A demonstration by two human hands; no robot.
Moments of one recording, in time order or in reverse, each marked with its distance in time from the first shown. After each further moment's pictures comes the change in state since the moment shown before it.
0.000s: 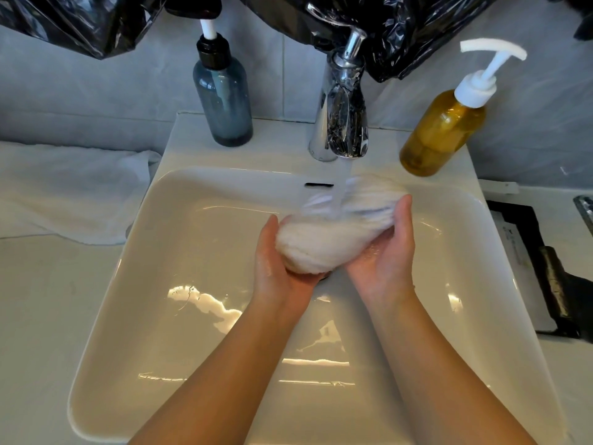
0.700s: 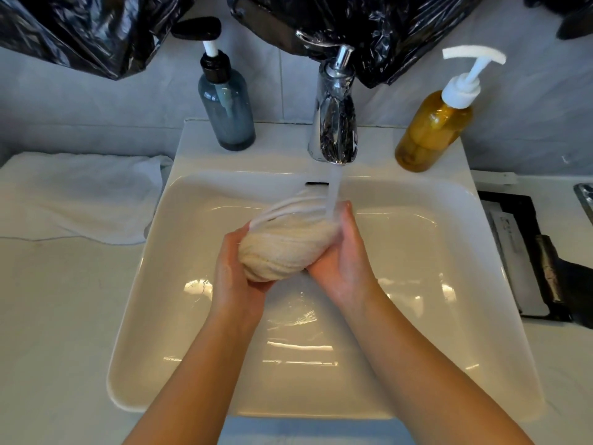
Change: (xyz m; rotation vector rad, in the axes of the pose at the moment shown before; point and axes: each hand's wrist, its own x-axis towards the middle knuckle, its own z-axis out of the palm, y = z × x) left_hand -0.035 0.036 -0.024 0.178 0.144 0.212; right_hand -0.011 0.030 0.020 -0.089 -0.016 0.358
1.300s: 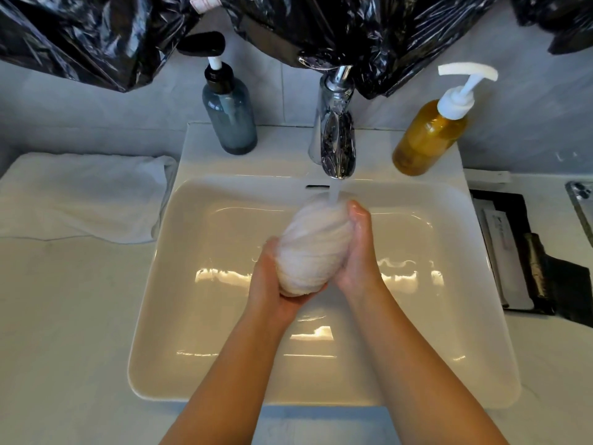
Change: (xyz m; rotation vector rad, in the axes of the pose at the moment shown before) left_hand -0.009 -0.011 0.029 -0.062 0.040 -0.361; right_hand 0.000 -0.019 0.001 -0.124 0.086 -0.093
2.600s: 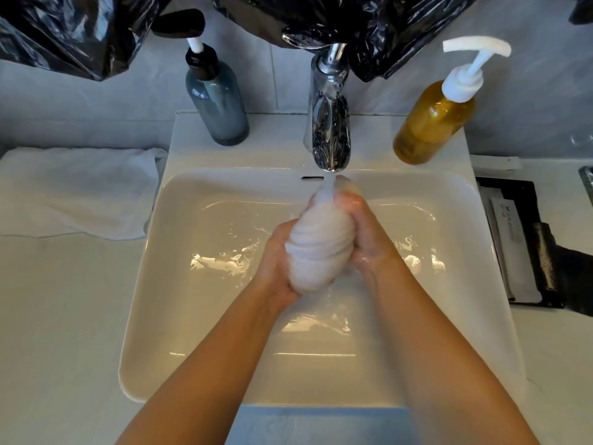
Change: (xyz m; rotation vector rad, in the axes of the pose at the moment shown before) left_hand 0.017 0.003 0.029 0.243 -0.108 0.003; right_hand 0.030 -0.015 -0.020 -0.182 -0.247 0.023
